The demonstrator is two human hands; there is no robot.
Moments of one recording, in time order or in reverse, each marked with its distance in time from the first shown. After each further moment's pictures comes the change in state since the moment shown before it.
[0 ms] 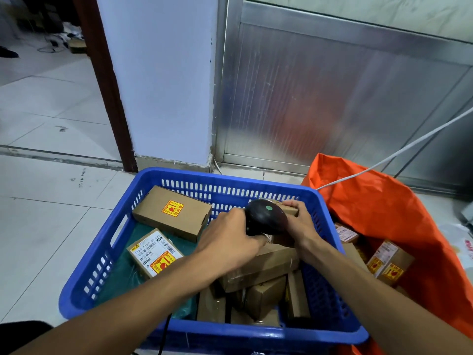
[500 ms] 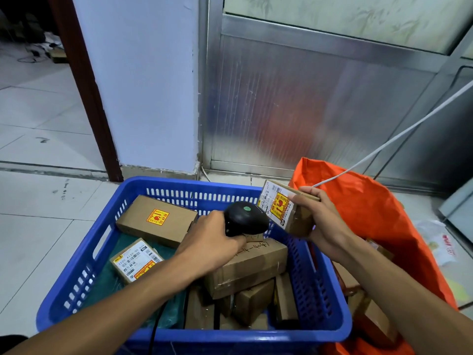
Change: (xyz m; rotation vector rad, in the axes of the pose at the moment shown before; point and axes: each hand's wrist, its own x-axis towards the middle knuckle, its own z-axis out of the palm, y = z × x) left_hand 0.006 0.000 0.001 -0.043 0.016 0.021; right_hand -0.031 -0.057 -0.062 0.204 -0.039 -0.022
